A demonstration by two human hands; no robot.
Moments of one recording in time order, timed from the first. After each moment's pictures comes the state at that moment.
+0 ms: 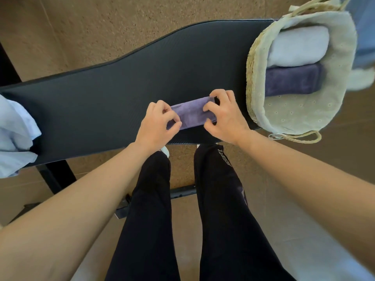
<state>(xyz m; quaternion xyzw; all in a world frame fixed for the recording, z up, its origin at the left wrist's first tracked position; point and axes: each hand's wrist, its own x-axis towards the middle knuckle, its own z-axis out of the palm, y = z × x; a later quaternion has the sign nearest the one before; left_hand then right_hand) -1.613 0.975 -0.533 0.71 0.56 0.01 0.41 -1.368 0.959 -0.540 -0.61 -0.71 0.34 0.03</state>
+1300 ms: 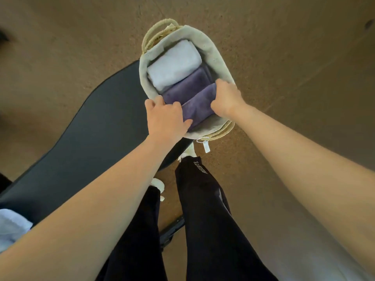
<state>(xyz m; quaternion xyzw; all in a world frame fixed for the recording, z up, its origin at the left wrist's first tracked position) -1.333 1.019 -0.476 0.88 0.38 -0.25 0.13 -1.161 0.967 -0.472 -0.85 -0.32 0.42 -0.04</state>
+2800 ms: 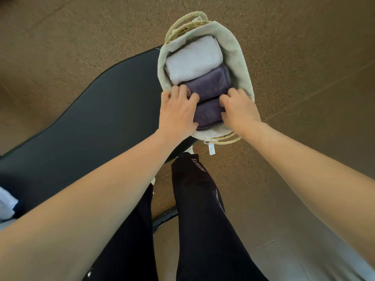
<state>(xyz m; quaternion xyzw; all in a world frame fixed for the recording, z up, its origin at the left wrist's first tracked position) -1.342 1.023 -0.502 0.90 0.37 -0.13 0.18 -1.165 0.943 -0.505 -0.76 -0.58 0.27 -0.11</state>
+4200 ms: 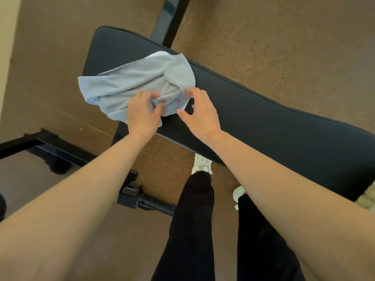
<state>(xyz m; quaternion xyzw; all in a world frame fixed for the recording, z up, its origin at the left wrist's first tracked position) -2.010 0.939 -0.524 0.38 0.88 0.12 0.24 -1.855 1.028 -0.510 -0.50 -0.70 0.51 -0.02</state>
